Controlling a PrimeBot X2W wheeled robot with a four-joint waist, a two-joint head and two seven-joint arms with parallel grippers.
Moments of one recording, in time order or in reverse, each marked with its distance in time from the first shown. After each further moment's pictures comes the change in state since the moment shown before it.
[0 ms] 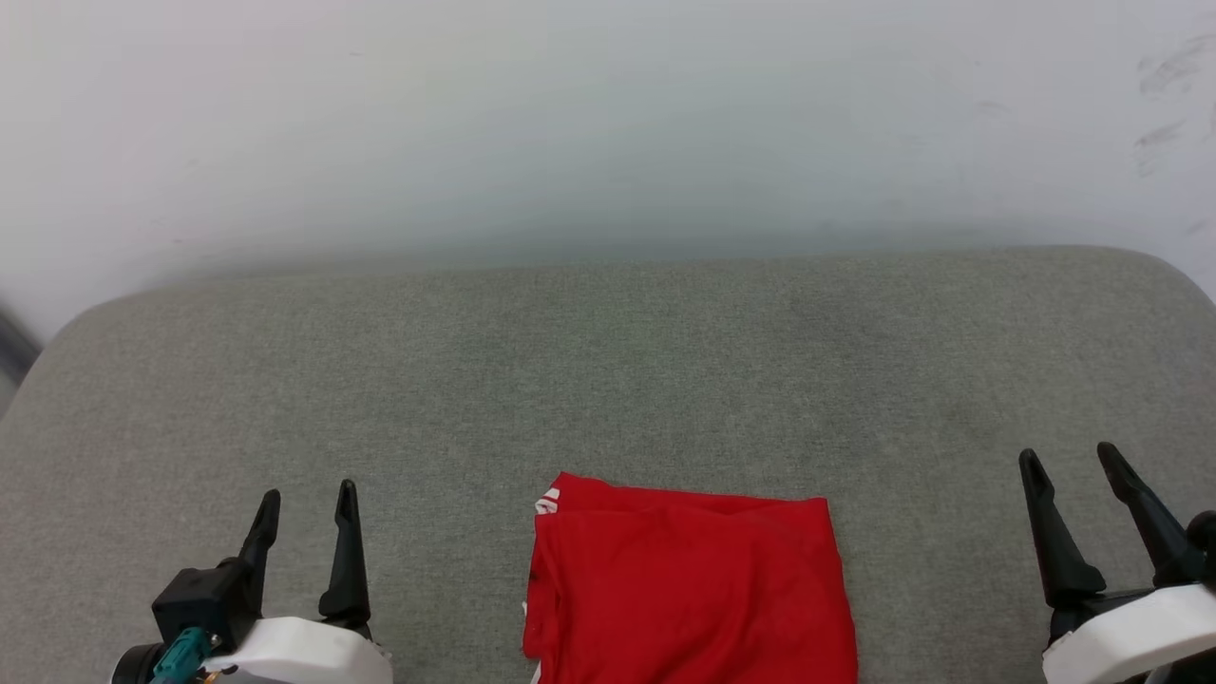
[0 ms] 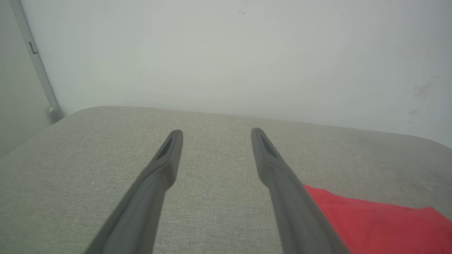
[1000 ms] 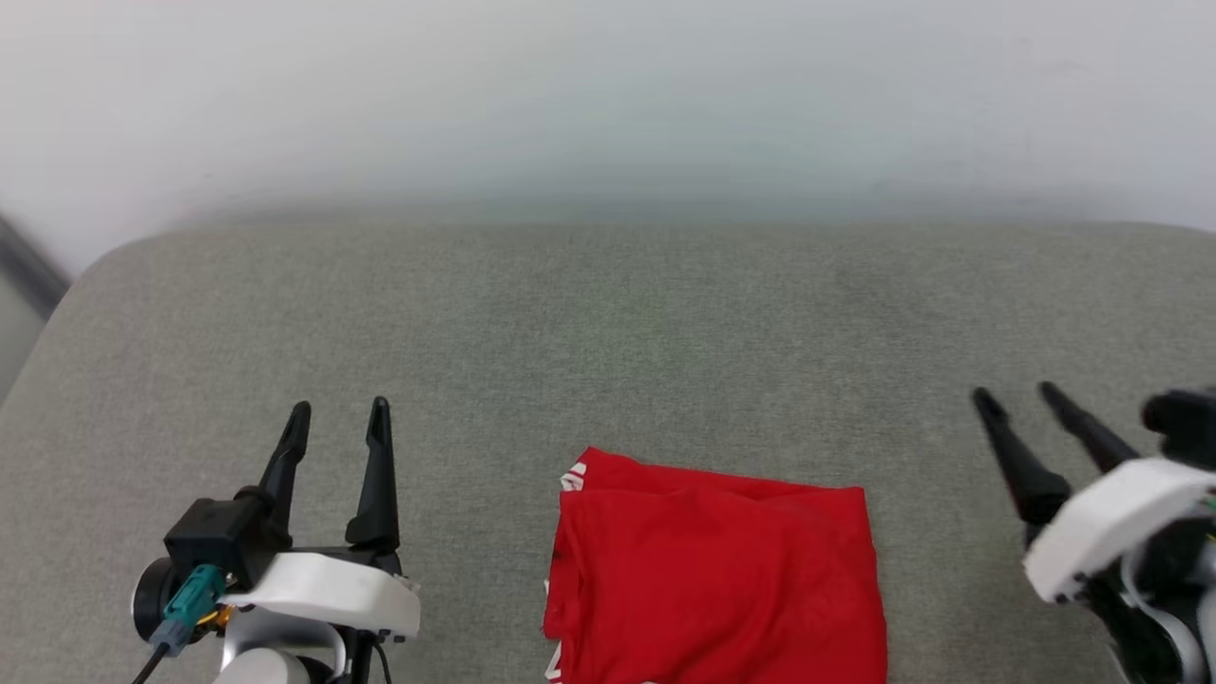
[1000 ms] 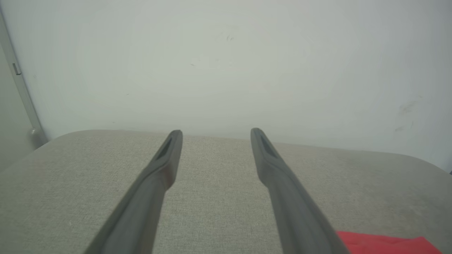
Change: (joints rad) left arm -0.122 0.004 -0.052 -0.059 -0.006 -0.009 0.000; right arm -0.262 -0.093 0.109 0.215 0.243 0.000 0.232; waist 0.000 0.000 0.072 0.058
